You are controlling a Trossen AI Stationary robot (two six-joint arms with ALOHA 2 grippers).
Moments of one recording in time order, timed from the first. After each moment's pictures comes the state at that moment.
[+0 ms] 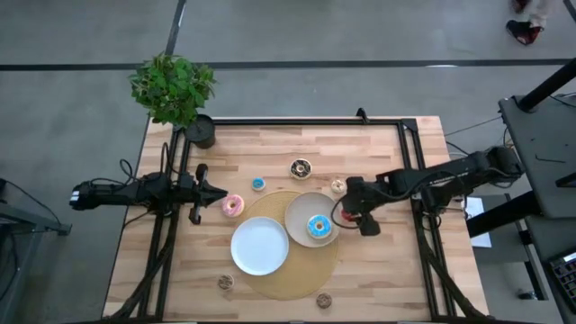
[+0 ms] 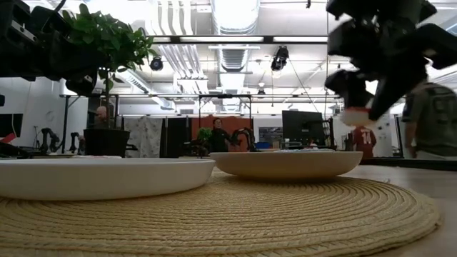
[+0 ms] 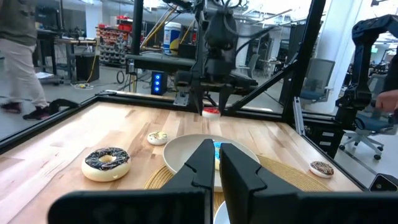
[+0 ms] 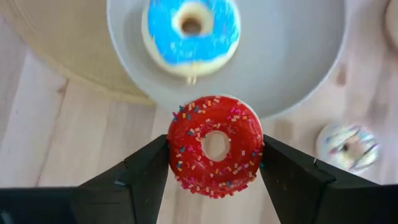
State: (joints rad) left arm -0.03 0.02 0.01 0.02 -0.03 -0.13; right arm 0.11 1.27 0.77 -0.61 -0.05 -0.04
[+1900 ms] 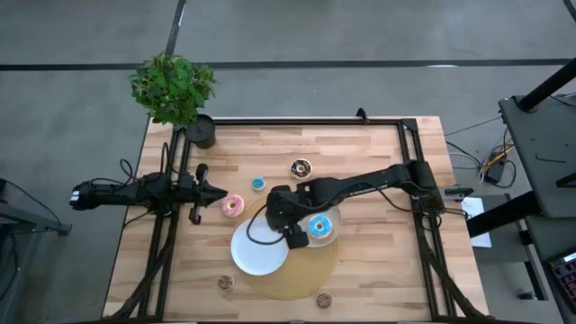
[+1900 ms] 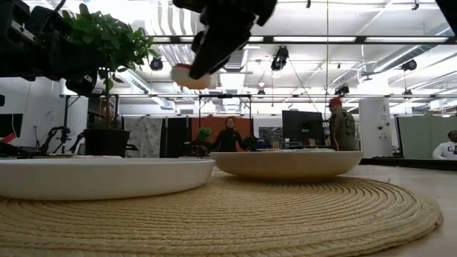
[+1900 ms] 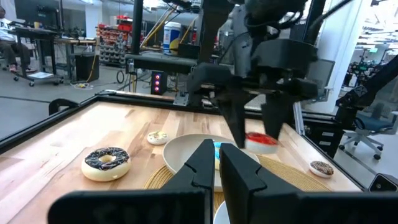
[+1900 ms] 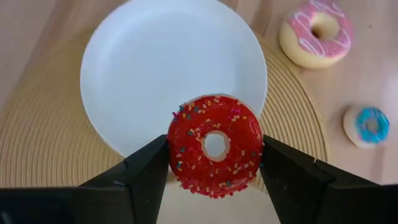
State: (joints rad) left arm -0.03 0.03 0.01 0.02 -0.03 -0.13; right arm 0.15 2.08 1.81 -0.76 -0.06 -0.13
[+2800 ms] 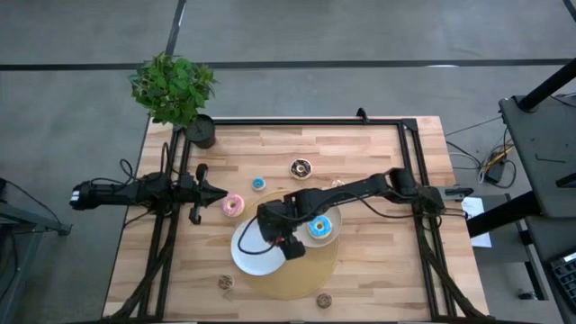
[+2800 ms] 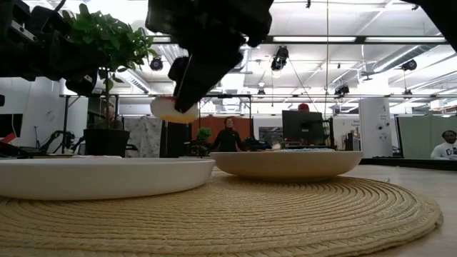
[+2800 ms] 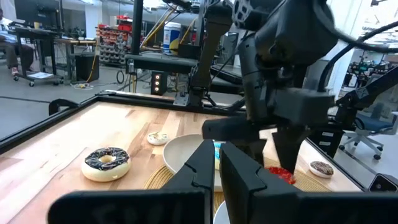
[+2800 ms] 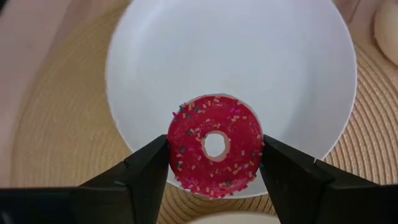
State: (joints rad) left arm -0.03 0.03 0.01 0.02 -0.03 -0.13; right arm 0.17 2.24 1.92 -0.79 -0.19 -0.16
